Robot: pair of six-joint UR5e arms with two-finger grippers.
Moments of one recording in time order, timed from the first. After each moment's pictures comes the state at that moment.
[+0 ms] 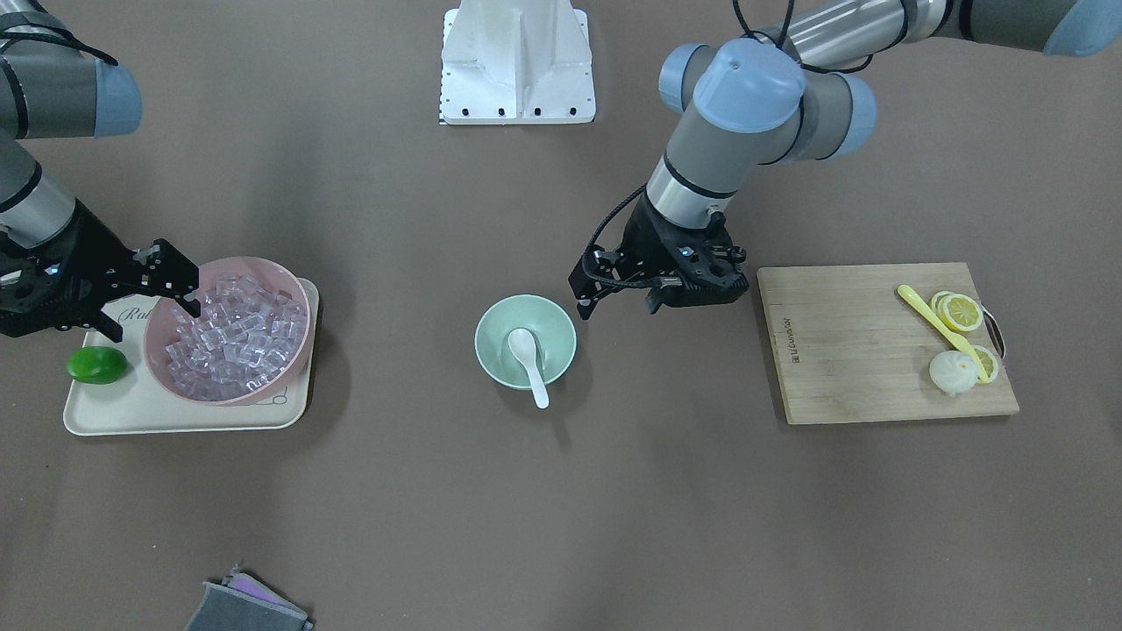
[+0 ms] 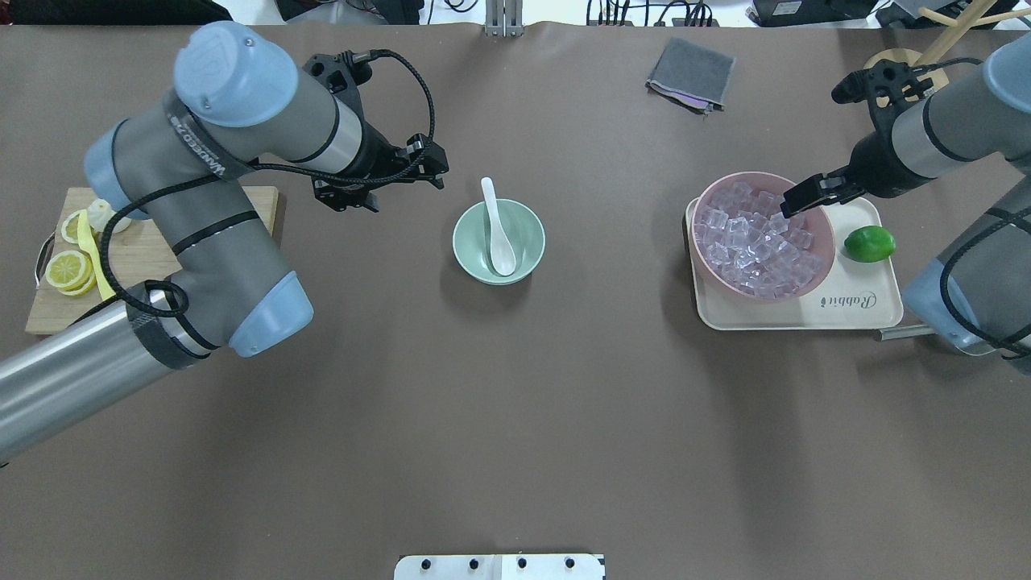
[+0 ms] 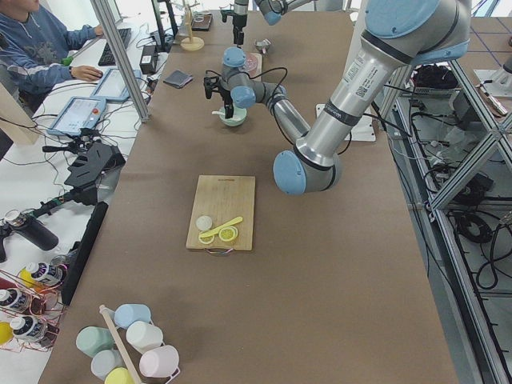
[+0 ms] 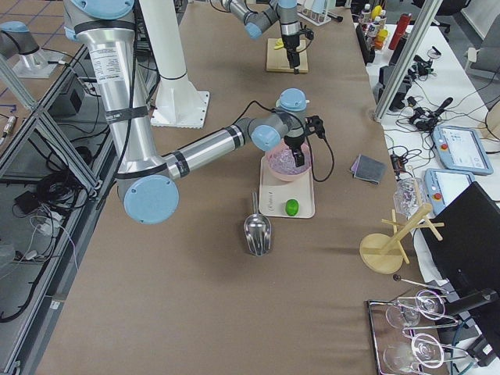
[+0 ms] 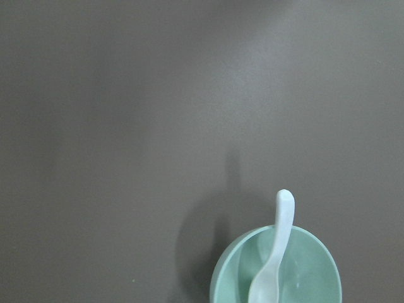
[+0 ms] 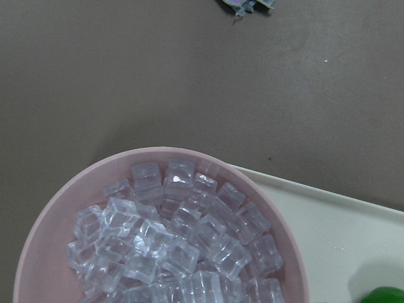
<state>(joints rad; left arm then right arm) -0.75 -2.21 -1.65 -1.90 -2.00 -1.39 0.98 -1.36 1.79 -1.26 2.16 0.61</state>
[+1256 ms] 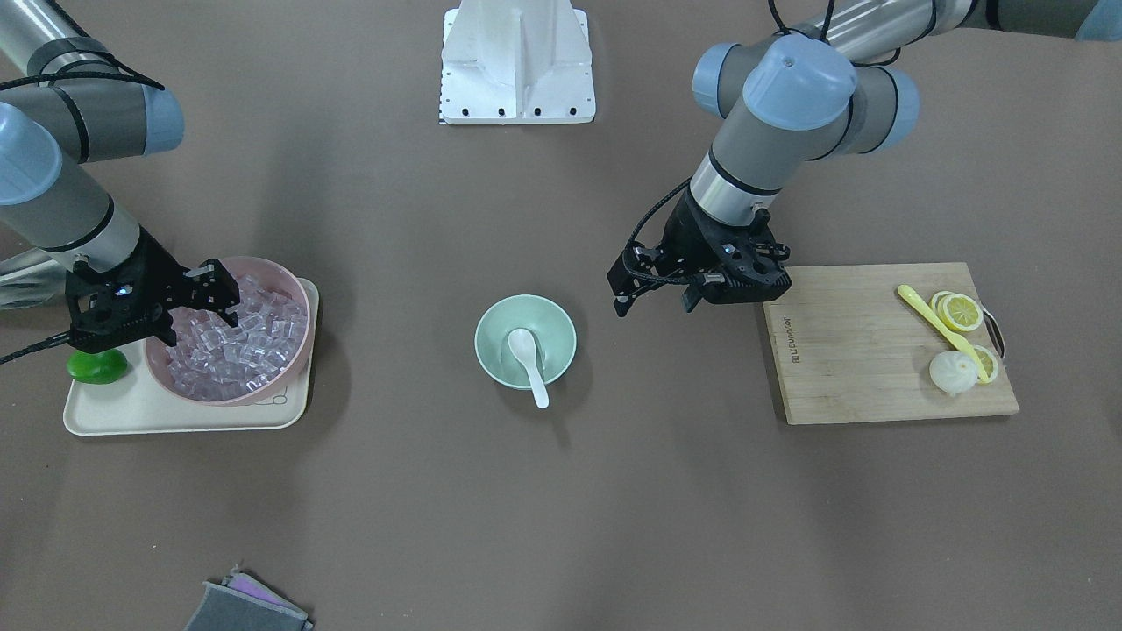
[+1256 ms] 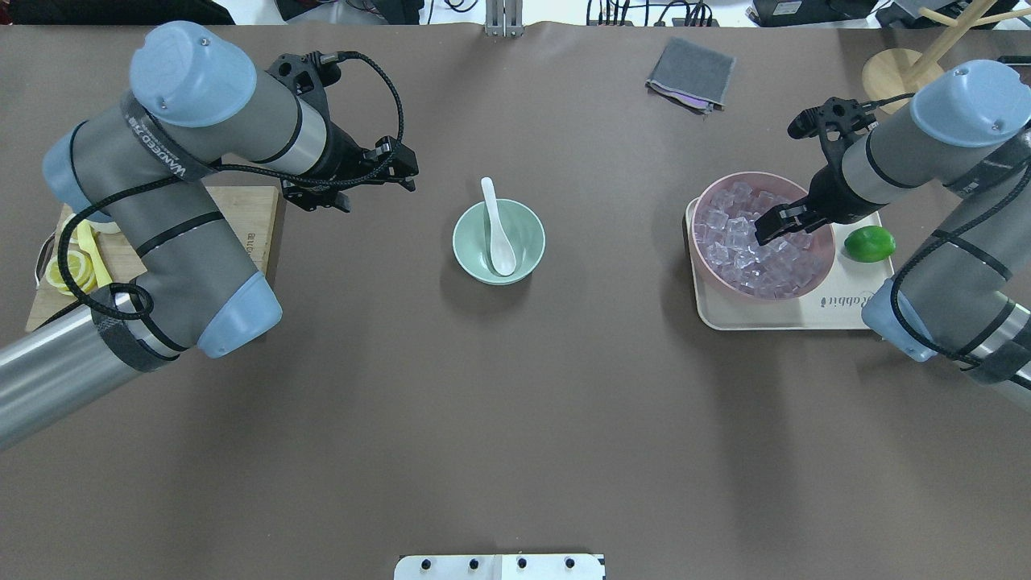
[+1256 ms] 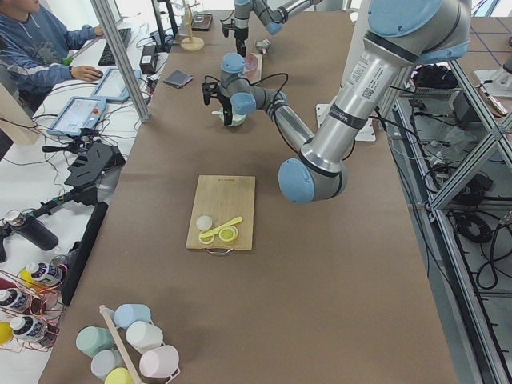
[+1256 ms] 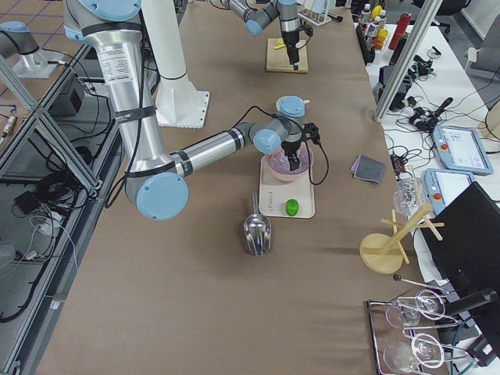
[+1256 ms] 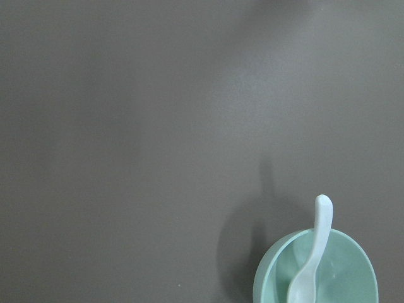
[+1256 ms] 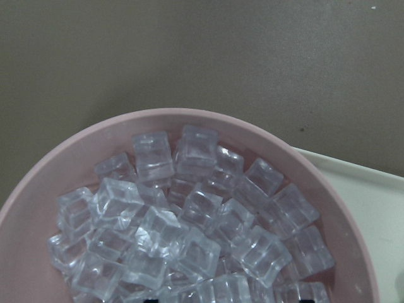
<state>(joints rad) -0.77 -2.16 -1.67 -1.90 -2.01 -1.36 0.91 -1.32 1.70 -1.26 2.14 0.62</state>
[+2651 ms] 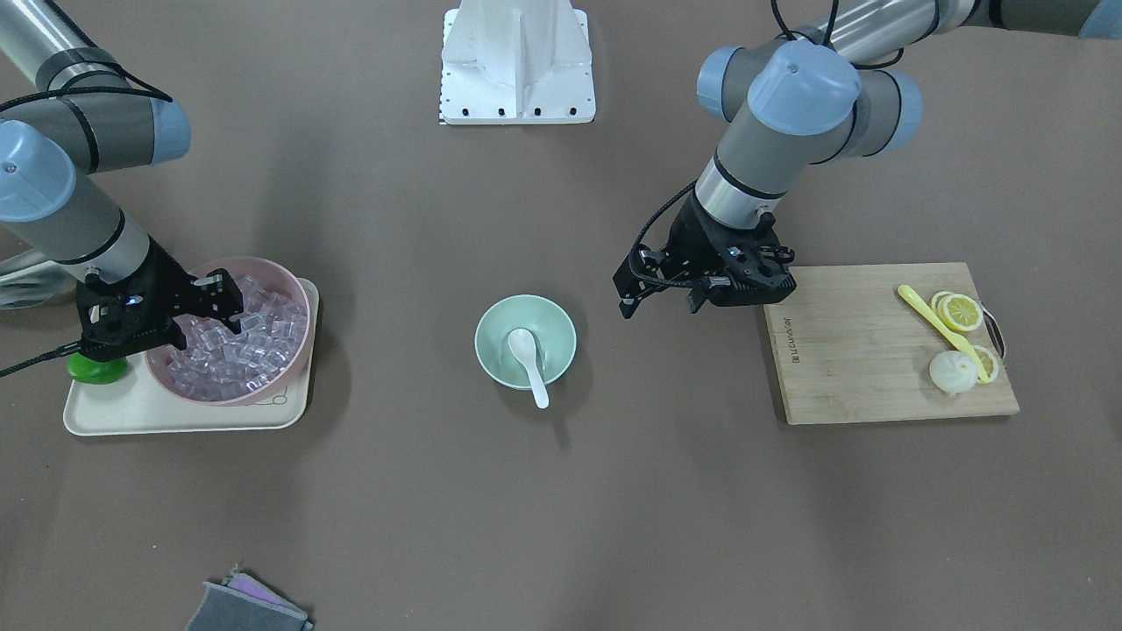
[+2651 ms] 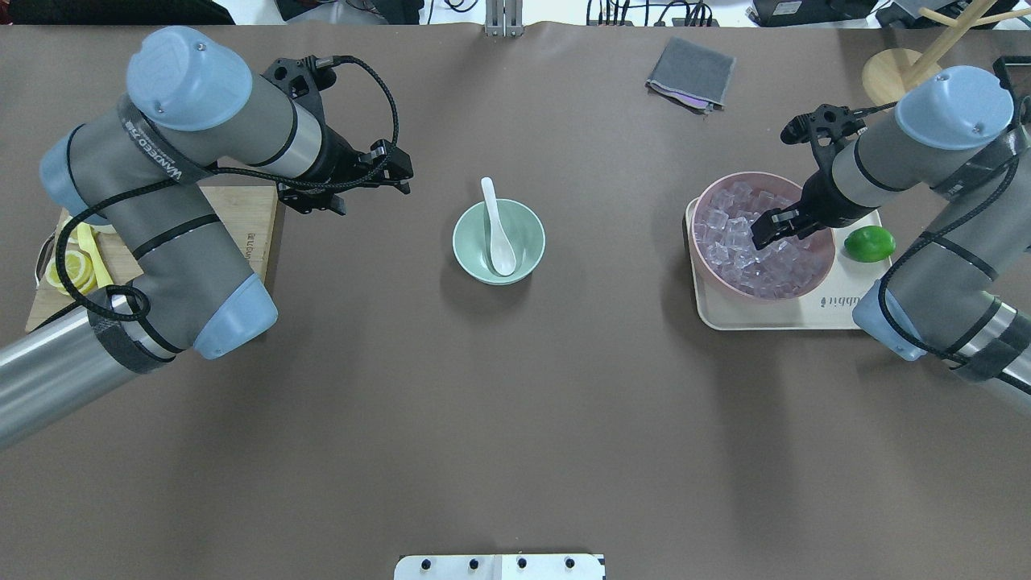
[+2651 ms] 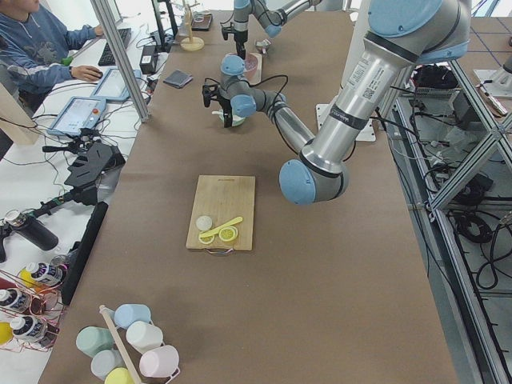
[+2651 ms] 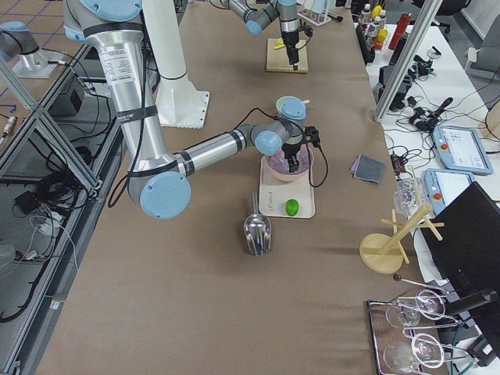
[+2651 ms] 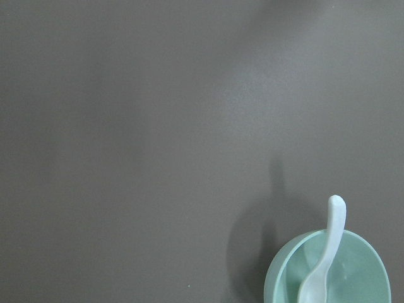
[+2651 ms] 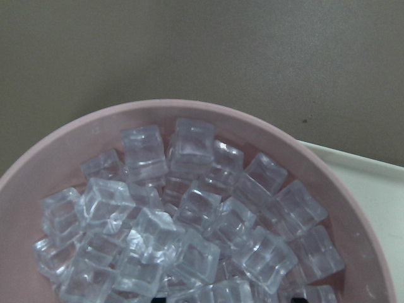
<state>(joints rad) -0.77 -2.15 -1.67 -1.90 -2.01 -1.36 0.90 -1.31 1.68 -1.26 2.14 0.64</state>
